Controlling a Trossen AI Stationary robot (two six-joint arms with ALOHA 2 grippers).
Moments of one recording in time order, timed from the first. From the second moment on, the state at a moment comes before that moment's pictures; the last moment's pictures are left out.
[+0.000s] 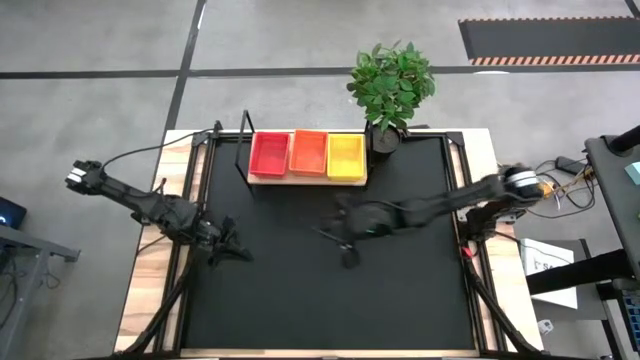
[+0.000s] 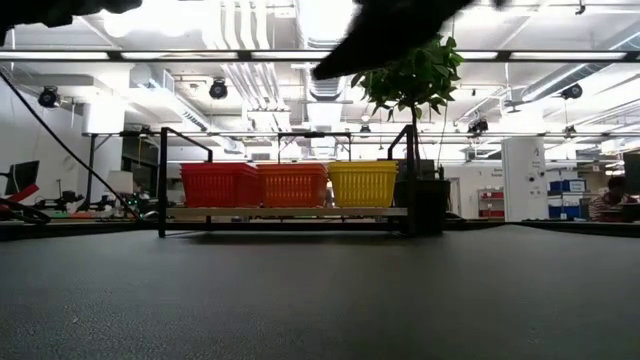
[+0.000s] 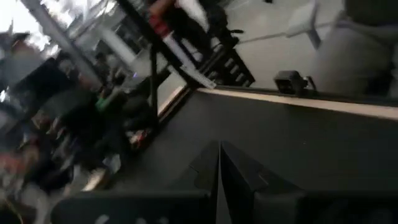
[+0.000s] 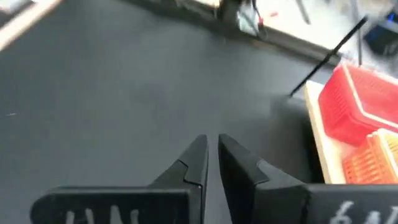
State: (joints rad) left arm -0.38 0.55 0.38 0.03 0.11 0.68; right arm 0.16 1.63 1.13 -0.06 0.15 -0.21
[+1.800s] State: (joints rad) left arm -0.38 0.11 0.01 0.17 -0.07 0.35; right arm 0.19 0.03 0.01 0.05 0.26 -0.34
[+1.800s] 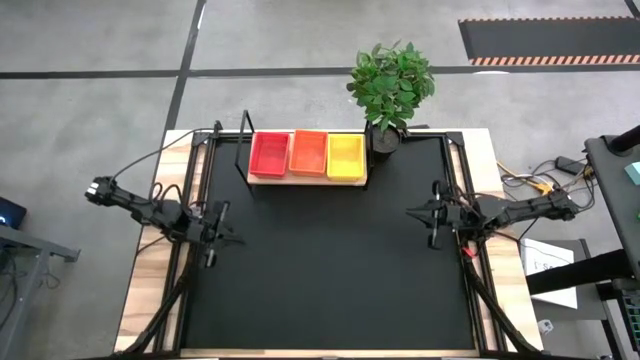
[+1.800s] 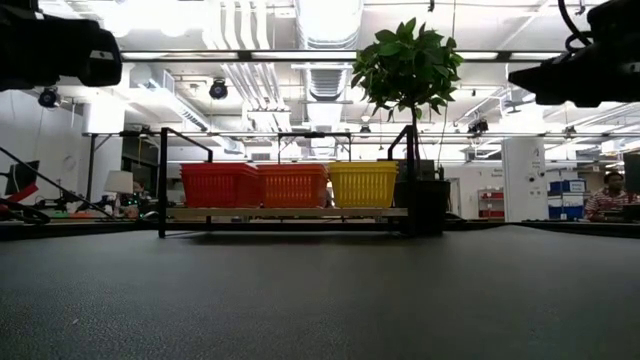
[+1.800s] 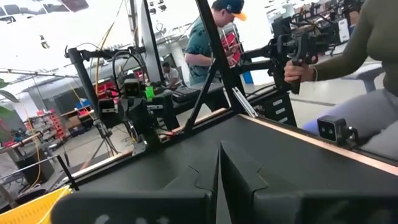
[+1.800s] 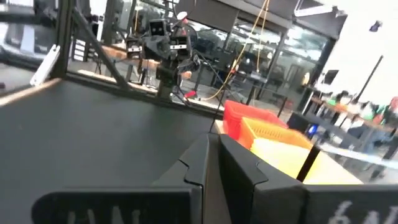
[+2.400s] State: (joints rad) left arm -0.38 0.19 0.01 0.18 -0.07 0.35; right arm 0.19 0.07 0.01 0.05 0.28 0.13
